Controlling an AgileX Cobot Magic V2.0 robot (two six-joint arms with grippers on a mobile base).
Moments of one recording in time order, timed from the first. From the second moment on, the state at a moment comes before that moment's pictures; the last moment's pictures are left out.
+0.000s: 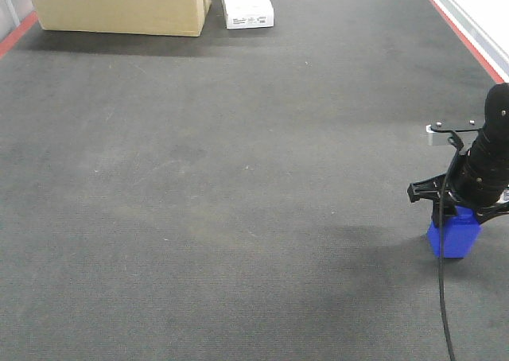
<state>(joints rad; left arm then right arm) -0.03 -0.01 0.03 0.03 0.04 0.03 -0.03 1.82 -1.28 -0.09 0.99 0.06</state>
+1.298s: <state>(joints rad) -0.03 -0.01 0.03 0.03 0.04 0.03 -0.03 0.48 -0.48 0.18 0.57 -0.20</state>
